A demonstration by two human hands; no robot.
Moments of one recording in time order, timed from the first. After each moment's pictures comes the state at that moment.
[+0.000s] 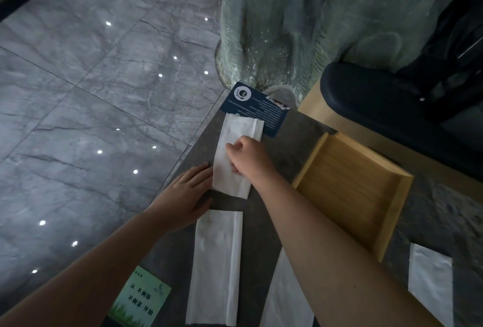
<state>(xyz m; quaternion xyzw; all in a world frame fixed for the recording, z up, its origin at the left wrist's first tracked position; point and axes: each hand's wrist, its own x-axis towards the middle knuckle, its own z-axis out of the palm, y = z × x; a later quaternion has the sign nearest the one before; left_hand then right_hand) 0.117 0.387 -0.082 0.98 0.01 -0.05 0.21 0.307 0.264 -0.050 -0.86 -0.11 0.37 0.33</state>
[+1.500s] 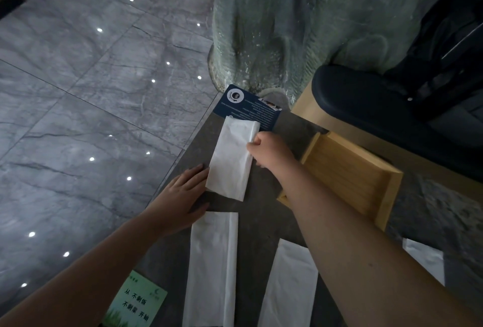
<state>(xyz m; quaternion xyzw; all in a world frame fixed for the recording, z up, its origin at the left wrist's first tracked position) 0.116 0.386 -0.086 0.97 0.02 -0.10 0.21 0.355 0.226 -0.040 -0.91 -0.17 0.31 0.22</state>
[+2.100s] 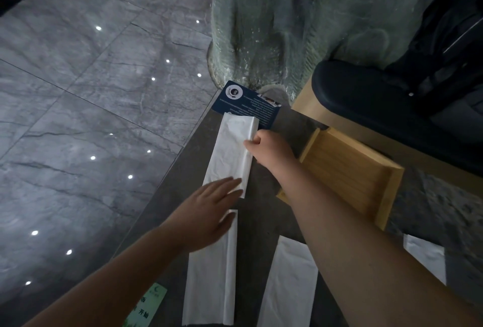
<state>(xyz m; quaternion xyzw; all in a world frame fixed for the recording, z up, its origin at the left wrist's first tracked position) 0.124 0.324 -0.051 0.97 -0.06 -0.06 0.22 0.349 0.223 -0.039 -0.92 -0.19 0.29 0.19</state>
